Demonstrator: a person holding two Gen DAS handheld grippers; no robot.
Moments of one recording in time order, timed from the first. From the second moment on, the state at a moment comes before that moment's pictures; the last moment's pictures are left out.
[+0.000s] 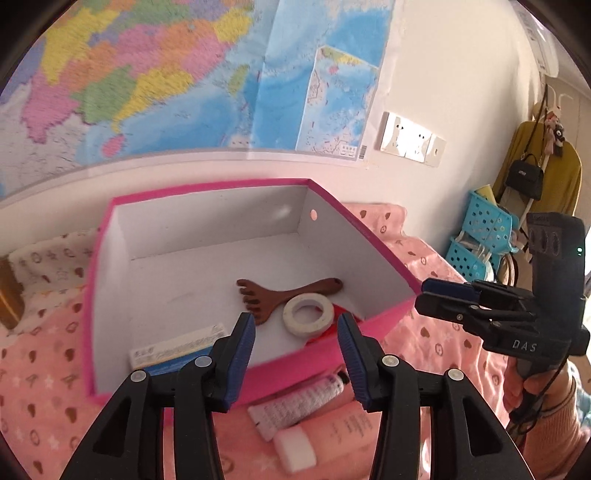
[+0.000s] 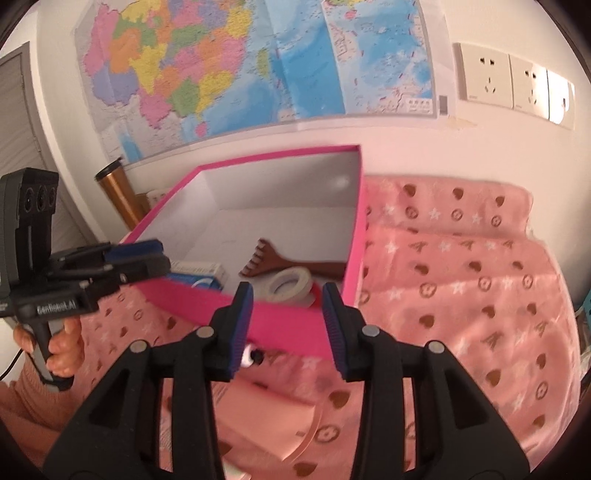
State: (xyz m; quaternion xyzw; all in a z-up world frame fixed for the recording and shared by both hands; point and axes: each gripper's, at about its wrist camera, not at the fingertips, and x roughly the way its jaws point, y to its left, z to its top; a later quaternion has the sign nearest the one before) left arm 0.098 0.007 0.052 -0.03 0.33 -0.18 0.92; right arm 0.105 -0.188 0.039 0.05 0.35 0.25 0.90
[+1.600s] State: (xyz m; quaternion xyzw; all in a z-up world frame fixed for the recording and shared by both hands) left arm 0.074 0.032 -0.035 -0.08 0.45 -0.21 0.86; right arm 0.102 -0.145 -0.043 0.06 0.45 0.32 0.83
